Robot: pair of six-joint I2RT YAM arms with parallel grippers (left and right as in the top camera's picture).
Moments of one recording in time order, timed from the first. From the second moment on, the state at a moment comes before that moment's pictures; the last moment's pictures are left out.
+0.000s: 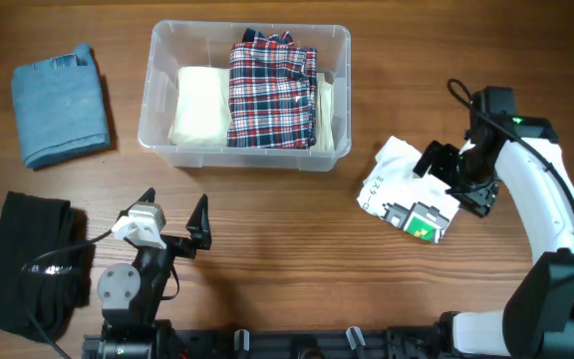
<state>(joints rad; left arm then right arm) -0.01 0.08 0.01 -0.05 0.21 -0.20 -0.10 1.58 1.11 -1.08 -0.10 0.51</state>
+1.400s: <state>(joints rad) -0.01 0.08 0.01 -0.05 0.21 -0.20 -0.20 1.54 0.77 -0.71 -0.18 0.48</state>
